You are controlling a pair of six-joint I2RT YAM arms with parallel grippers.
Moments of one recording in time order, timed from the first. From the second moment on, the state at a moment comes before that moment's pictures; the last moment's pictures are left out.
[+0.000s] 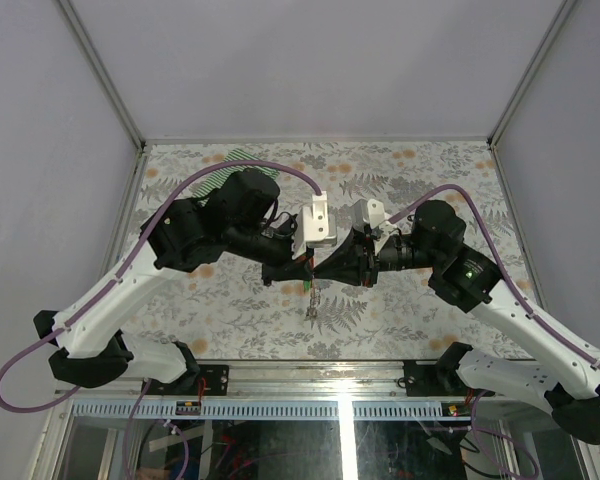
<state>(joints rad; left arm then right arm) -0.94 1.35 1.79 -1.17 0.51 0.33 0.79 0.97 1.03 -0.15 -0.83 -0.01</state>
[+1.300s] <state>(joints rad) -0.94 1.13 1.58 -0.90 0.56 0.30 0.79 0.89 0.96 0.08 -0.82 0.17</state>
